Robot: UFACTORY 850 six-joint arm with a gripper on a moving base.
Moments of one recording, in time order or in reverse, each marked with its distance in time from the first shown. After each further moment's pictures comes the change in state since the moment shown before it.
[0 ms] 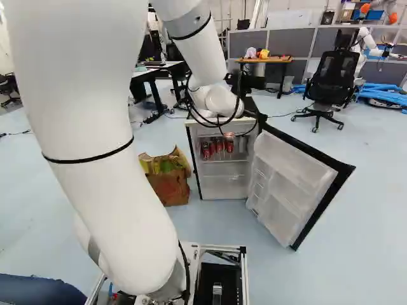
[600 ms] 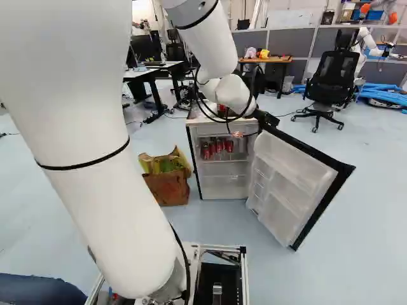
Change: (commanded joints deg) arm -5.3 2.0 -2.1 0.0 -11.1 0.0
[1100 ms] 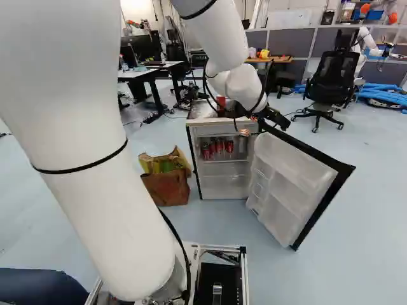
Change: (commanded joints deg) arm -4.3 1.0 -2.5 0.4 -8.1 0.0
